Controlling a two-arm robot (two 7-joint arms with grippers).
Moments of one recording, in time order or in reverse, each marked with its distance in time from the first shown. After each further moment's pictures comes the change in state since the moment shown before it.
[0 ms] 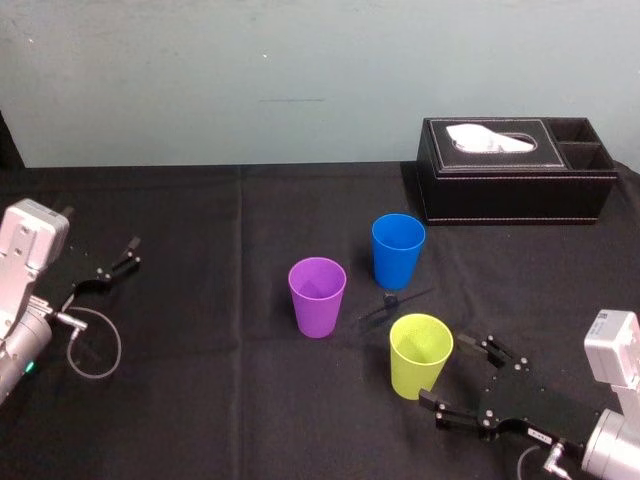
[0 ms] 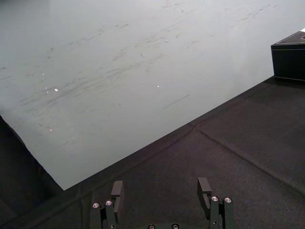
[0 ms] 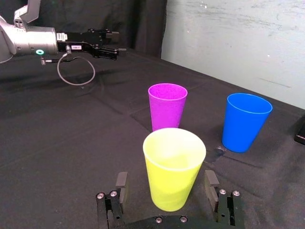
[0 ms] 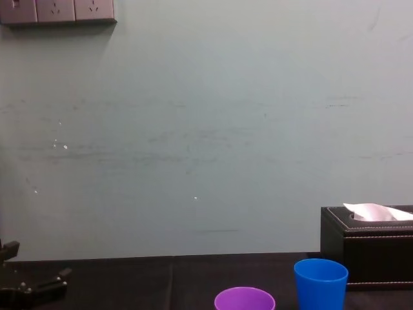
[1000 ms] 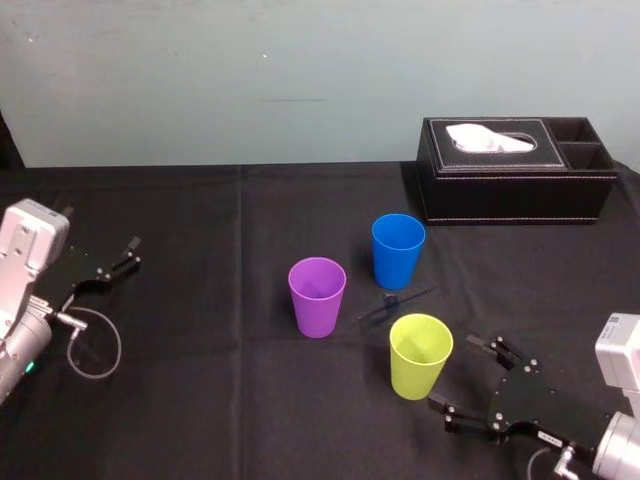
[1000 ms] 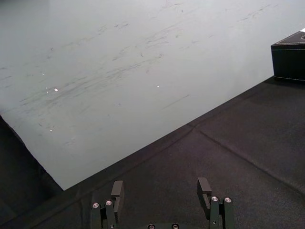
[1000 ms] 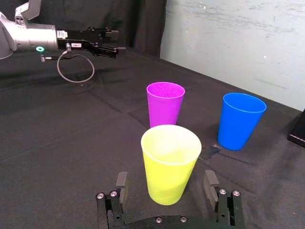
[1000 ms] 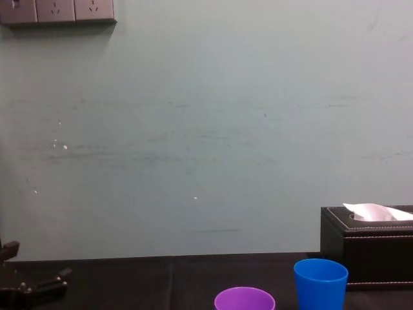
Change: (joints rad) left arm 0.000 0.000 0.000 0.000 0.000 0.000 0.000; right arm -0.022 0.026 0.013 -0.014 0.002 -0.017 -0.007
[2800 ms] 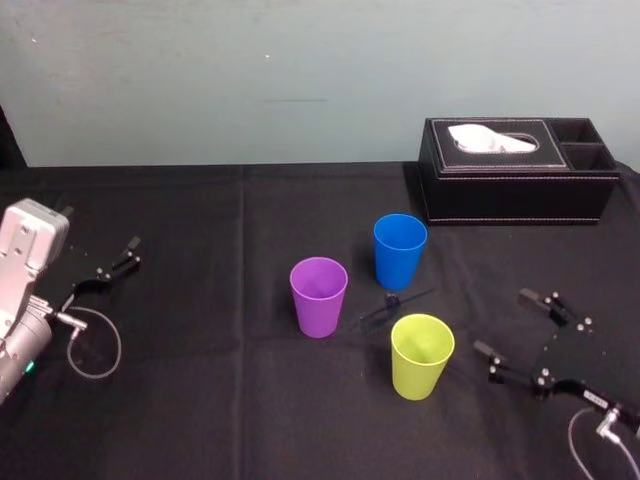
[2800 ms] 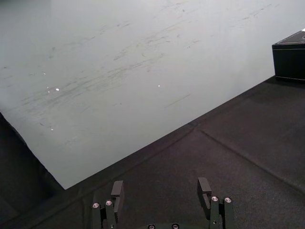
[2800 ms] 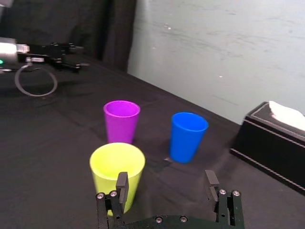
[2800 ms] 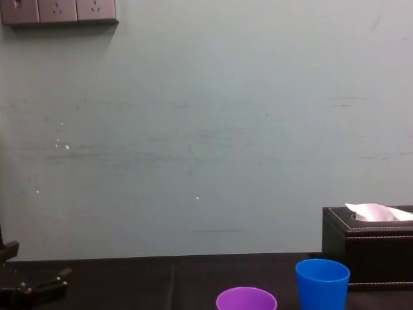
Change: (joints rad) left arm 0.000 0.000 0.000 0.000 0.000 0.000 0.000; right arm -0.009 0.128 0.011 -0.042 0.078 -0.070 -0.159
